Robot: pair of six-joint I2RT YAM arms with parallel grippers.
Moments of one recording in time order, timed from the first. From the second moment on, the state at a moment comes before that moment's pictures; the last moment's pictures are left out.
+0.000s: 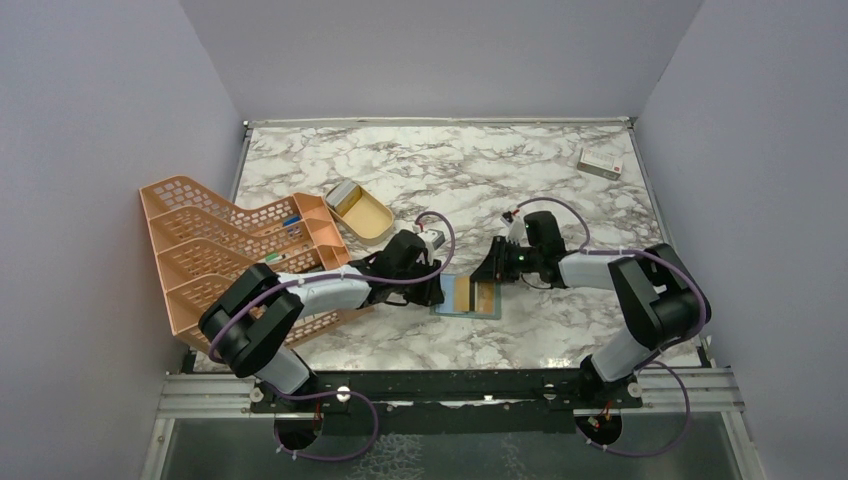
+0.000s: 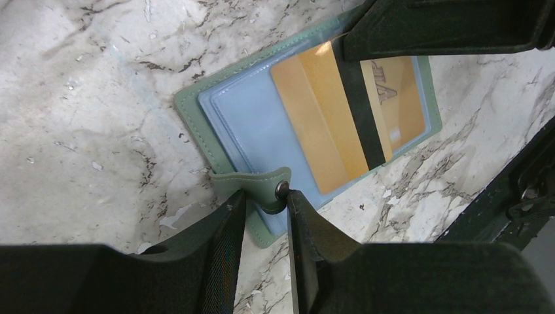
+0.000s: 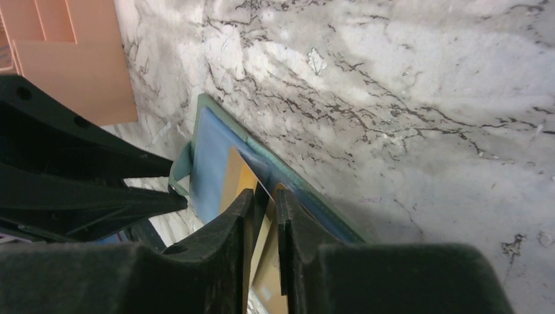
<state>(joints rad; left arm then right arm) -0.79 1.52 0.69 0.02 0.24 -0.49 0.37 1.62 0.58 0.26 -0.65 0.53</state>
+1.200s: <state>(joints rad) -0.79 1.45 0.60 0.09 0.17 -0.62 0.51 1.41 0.57 -0.01 -0.37 0.64</state>
